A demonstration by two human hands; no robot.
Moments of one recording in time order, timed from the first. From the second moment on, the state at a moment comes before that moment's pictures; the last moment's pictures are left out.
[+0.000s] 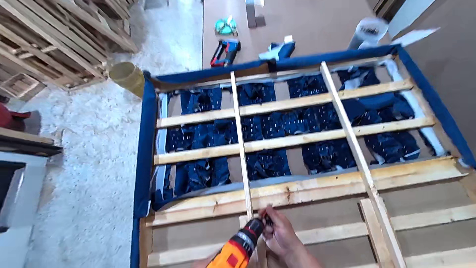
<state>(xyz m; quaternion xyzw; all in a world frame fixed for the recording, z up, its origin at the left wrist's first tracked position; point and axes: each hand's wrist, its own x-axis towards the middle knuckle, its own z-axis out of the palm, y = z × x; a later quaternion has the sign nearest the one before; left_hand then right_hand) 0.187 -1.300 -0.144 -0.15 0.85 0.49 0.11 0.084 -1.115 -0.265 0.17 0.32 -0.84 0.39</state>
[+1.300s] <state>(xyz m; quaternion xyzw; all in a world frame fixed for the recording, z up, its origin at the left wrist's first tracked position) 0.106 -1.265 -0.184 -0.13 0.94 0.22 0.22 0.039 -1.128 -0.331 0.30 0.21 -0.85 0.38</state>
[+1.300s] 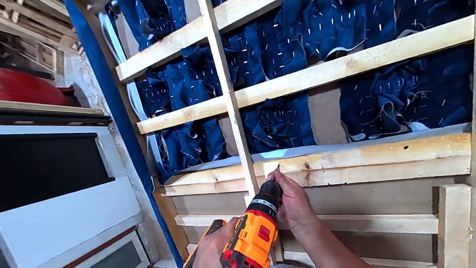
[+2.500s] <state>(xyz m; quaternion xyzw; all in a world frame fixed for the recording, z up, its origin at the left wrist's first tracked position) 0.088 -1.255 -0.199 -0.14 0.94 0.22 0.22 0.037 -1.128 -0.331 0.35 0.19 -0.84 0.38</state>
